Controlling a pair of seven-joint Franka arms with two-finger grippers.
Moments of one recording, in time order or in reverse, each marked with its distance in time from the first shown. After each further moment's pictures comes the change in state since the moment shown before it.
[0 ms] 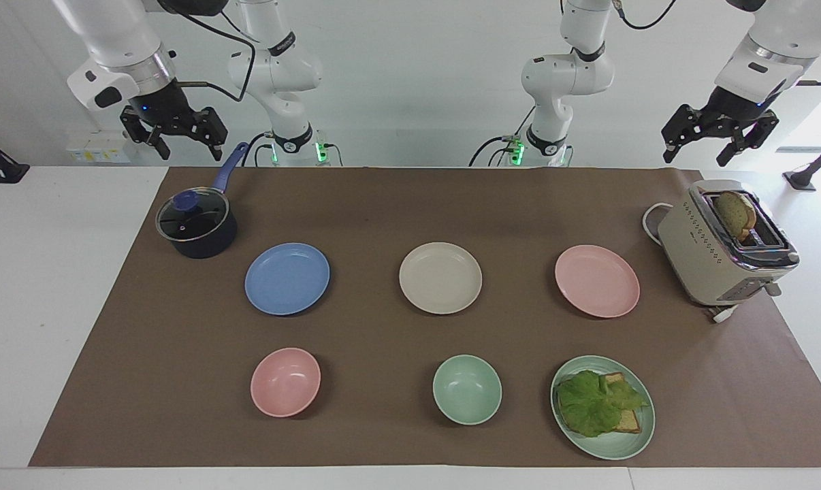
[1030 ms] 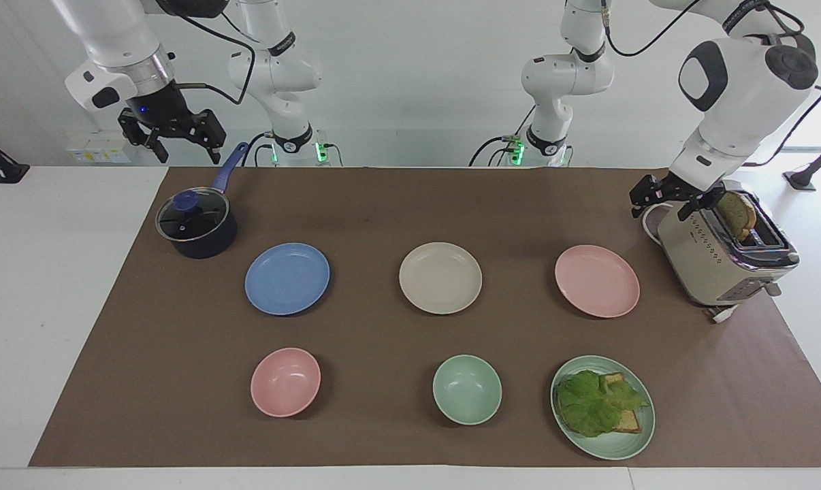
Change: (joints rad) left arm 0.035 0.035 0.004 -0.456 0.000 0.430 0.006; right arm -0.002 0.000 0.000 -0.005 0.000 0.013 0.000
